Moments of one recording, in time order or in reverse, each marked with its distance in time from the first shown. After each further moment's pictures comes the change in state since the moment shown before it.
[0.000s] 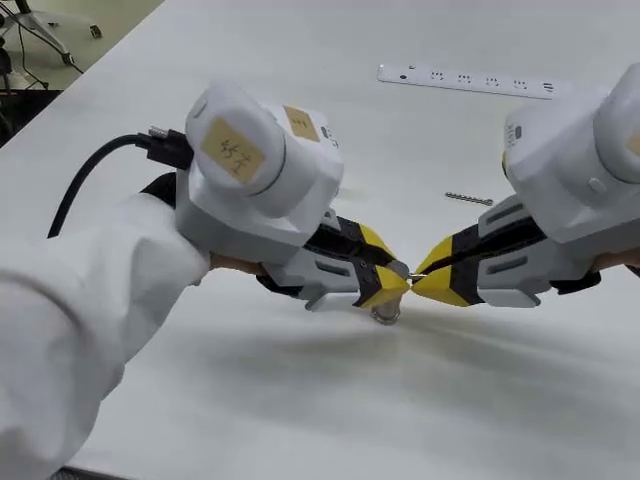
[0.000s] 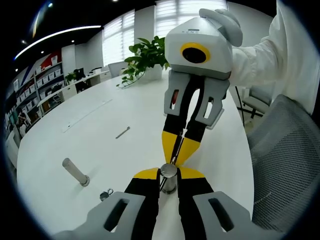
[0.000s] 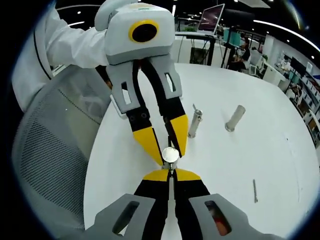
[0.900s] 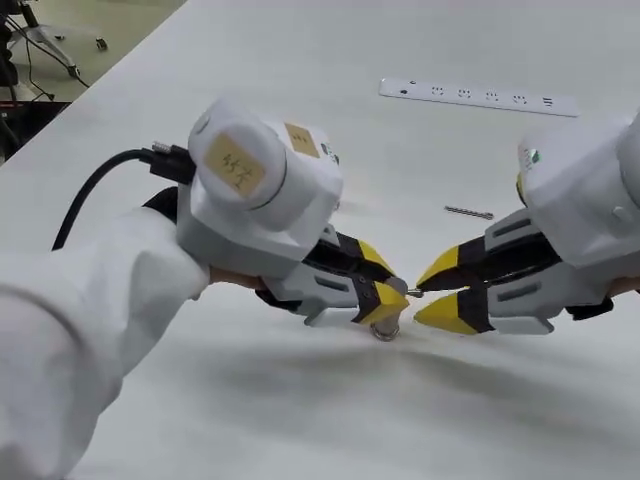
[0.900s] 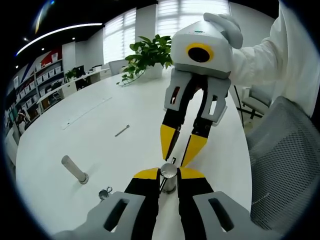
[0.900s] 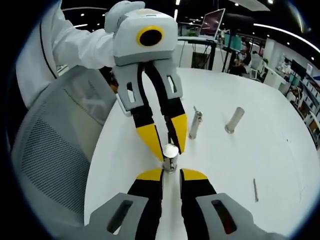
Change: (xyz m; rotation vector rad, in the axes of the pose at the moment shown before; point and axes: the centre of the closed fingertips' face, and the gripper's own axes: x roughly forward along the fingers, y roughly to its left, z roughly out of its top) left arm 0.000 -0.002 -0.003 -0.019 0.011 -0.006; right arm -0.008 -0.002 -0.004 0.009 -0.055 0.008
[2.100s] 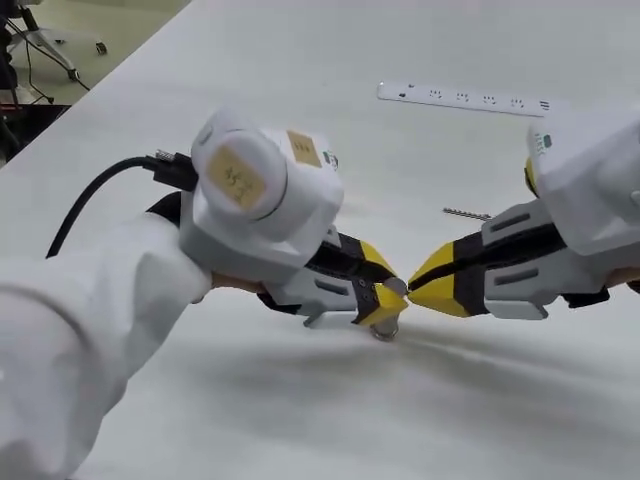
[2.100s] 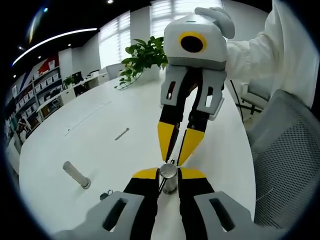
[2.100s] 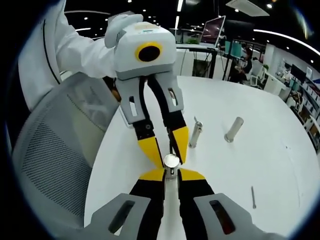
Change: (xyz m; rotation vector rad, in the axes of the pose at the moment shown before) left arm 0.000 -0.001 0.001 0.064 -0.009 0.007; right arm -0.002 0.006 0.014 -0.031 -0.049 0.003
